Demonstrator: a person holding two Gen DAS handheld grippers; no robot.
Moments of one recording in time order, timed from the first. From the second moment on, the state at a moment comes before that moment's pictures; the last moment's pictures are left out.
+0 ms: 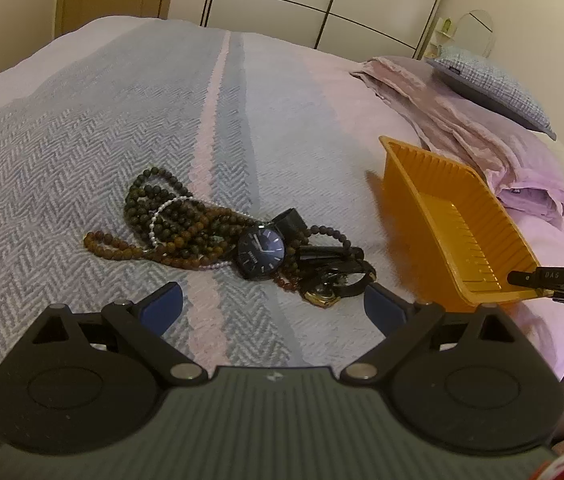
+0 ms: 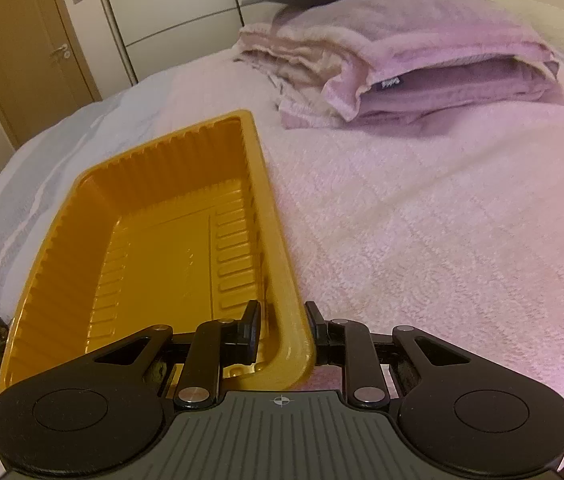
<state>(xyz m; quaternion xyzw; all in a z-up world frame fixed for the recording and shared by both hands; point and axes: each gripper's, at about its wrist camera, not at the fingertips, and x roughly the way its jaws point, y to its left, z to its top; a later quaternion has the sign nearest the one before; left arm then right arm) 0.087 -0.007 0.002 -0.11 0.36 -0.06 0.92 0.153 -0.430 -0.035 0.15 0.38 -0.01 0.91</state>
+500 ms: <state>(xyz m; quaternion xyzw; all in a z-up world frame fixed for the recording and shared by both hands) 0.094 0.019 0.003 -0.08 0.37 -0.07 0.92 0.141 -0.385 0.018 0.02 0.34 -0.02 0.94</state>
